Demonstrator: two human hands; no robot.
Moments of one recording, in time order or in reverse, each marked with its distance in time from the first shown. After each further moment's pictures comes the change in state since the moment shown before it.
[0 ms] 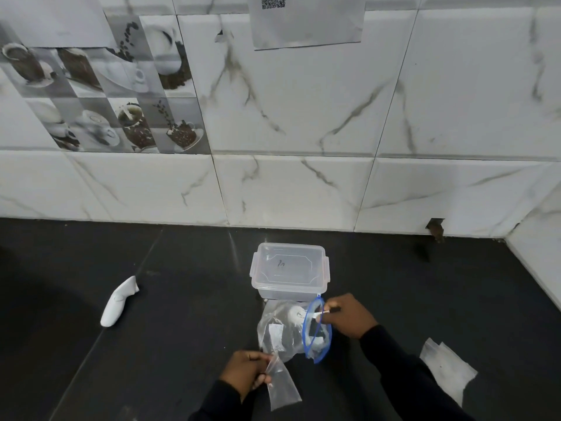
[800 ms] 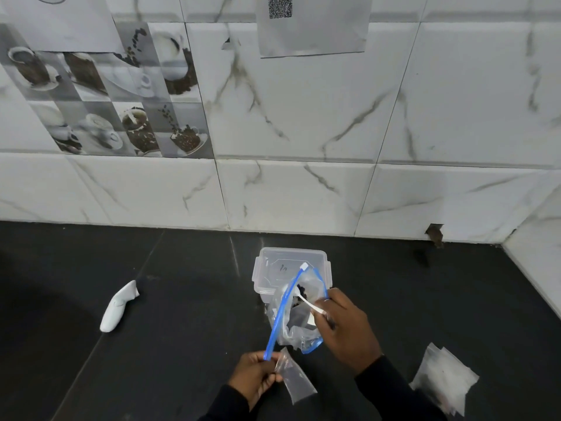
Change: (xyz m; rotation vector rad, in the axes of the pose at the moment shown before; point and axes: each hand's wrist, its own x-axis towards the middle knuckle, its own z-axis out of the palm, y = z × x) left_hand 0.002 0.002 0.012 -0.318 -0.111 0.048; right_hand -0.067 -0.064 0.010 -0.174 0.498 -0.519
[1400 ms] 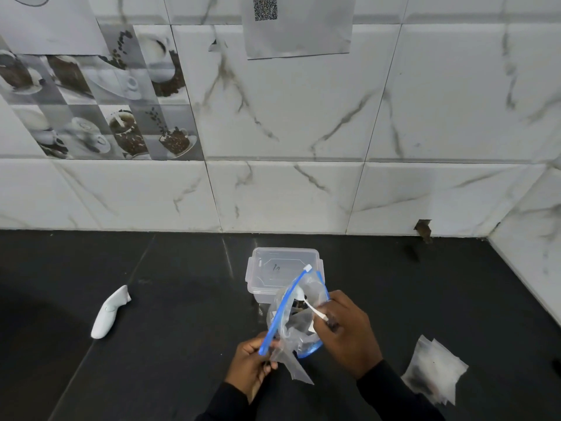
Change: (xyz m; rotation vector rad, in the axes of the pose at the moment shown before) left_hand -0.011 0.014 0.016 -0.120 -0.025 0.240; right_hand -0.013 -0.004 -0.012 0.109 0.078 0.078
